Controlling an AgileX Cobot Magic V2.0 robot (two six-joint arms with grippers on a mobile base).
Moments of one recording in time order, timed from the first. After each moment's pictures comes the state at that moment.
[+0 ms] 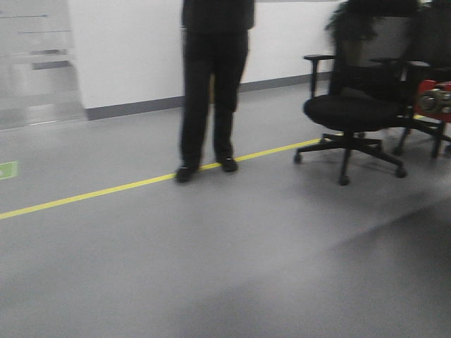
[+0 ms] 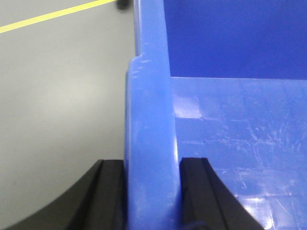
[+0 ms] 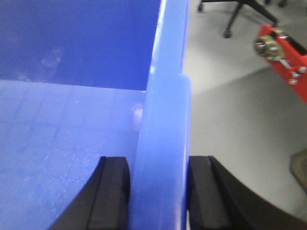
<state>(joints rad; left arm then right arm) -0.18 1.39 -1.95 0.11 1.31 -0.24 0.21 1.30 -1.83 0.02 1.21 0.02</state>
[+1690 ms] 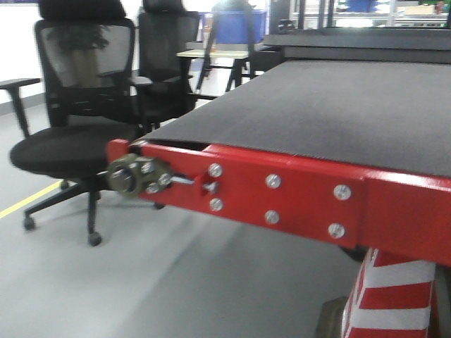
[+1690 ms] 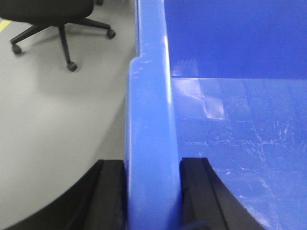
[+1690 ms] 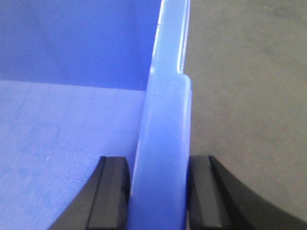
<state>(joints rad) -0.18 1.39 -1.95 0.14 1.31 -0.24 0.21 1.30 -1.83 0.03 1.21 0.02</state>
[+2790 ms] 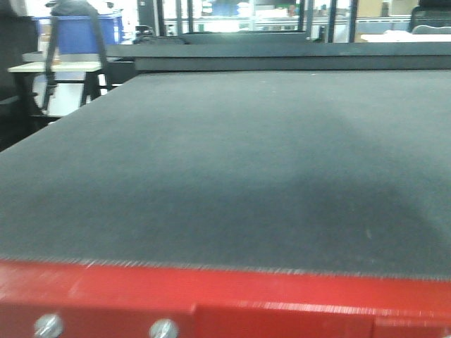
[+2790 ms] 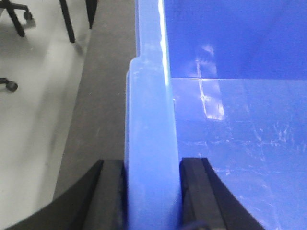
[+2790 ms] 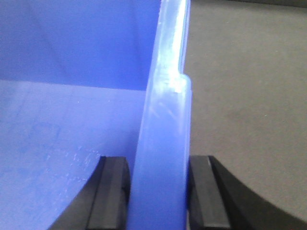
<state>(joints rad) -0.18 1.39 -1.95 0.14 1.30 -0.24 0.21 1.30 -1.83 0.03 1.21 0.03</state>
